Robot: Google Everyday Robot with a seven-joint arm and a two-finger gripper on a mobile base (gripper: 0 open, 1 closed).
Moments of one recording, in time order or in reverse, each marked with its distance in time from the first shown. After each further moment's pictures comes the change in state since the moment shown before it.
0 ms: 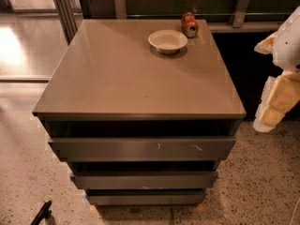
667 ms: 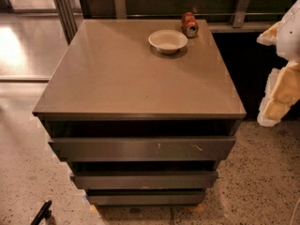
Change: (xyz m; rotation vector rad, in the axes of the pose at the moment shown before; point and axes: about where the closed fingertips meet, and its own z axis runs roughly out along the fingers) arm -0.004 -0.003 -0.017 0.023 0.017 -0.019
